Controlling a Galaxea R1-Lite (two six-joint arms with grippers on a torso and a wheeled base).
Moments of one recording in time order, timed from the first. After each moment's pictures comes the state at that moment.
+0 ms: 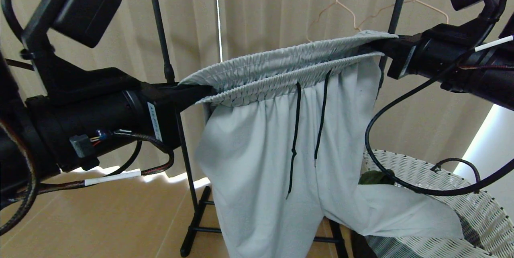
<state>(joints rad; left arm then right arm) -0.71 1.32 -0.91 -0.35 0.06 0.05 0.33 1.56 -1.11 -0.52 0.17 -0.03</state>
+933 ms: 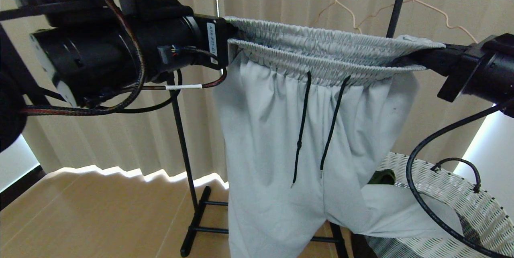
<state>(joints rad) -0.65 1.59 -1.30 -0.35 0.07 0.10 0.37 1.33 -0.92 -0.48 0.17 -0.04</state>
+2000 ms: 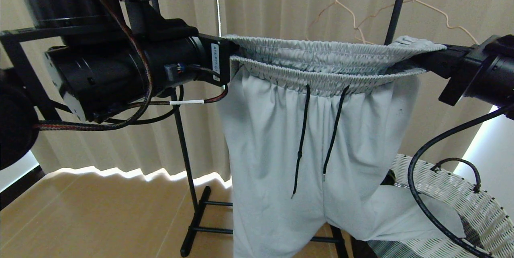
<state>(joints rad) -0.65 1.59 -1.24 -0.35 0.08 0.10 0.39 1.32 -0.91 -0.49 0.17 -0.06</state>
